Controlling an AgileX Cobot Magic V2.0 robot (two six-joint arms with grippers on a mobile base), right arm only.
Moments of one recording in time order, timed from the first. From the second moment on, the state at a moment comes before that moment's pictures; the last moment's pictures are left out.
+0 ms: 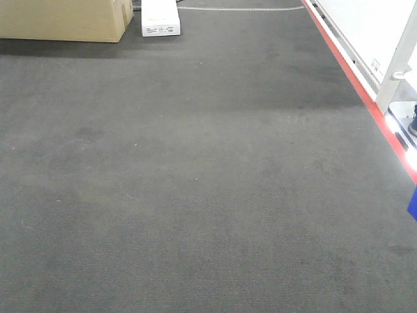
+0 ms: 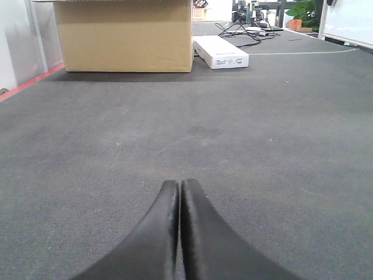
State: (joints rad) arm 0.07 0.17 -0.32 0.14 0.38 -0.20
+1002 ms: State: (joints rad) arm 0.07 0.17 -0.32 0.14 0.38 -0.20
